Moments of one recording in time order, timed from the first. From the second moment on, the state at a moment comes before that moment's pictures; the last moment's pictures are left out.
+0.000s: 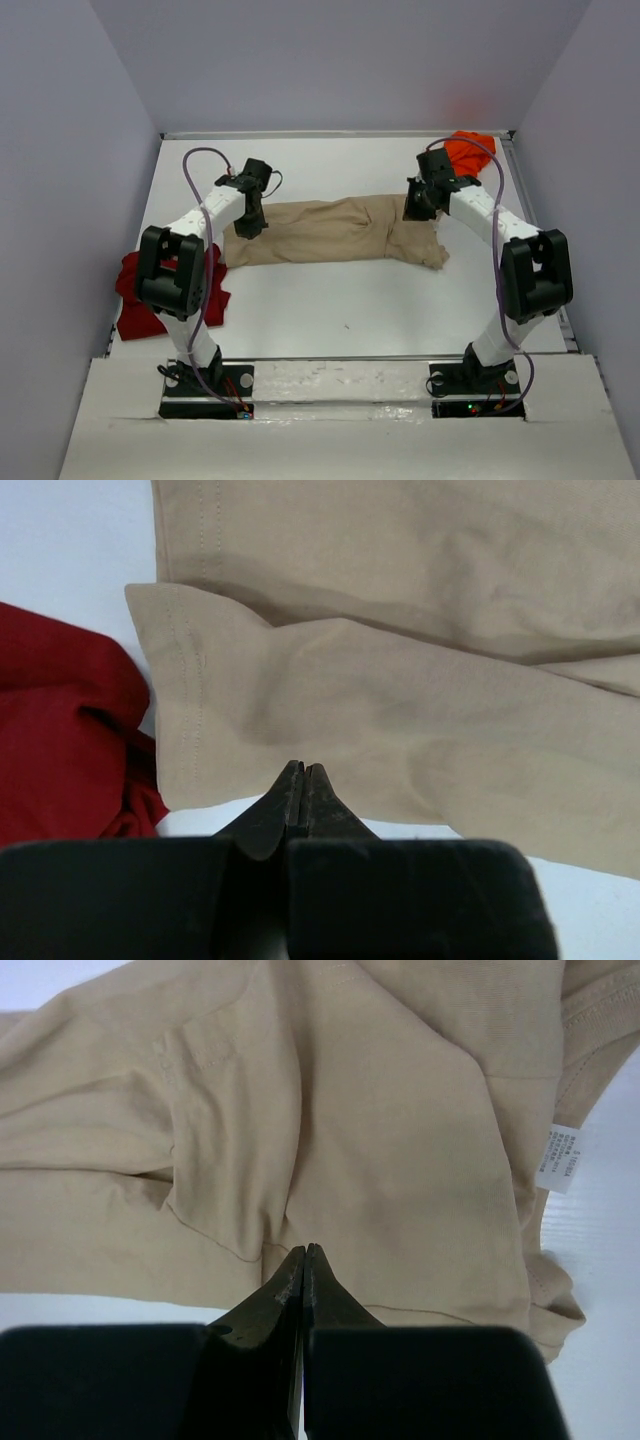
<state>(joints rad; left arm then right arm) -0.31 1.76 1.31 -0.80 -0.29 -0.51 0.26 1.69 1.29 -0.56 -0.04 0.41</state>
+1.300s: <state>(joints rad) -0.29 1.96 1.37 -0.73 -0.19 -0.49 0.26 1.98 1.41 -0.62 0.08 0.45</state>
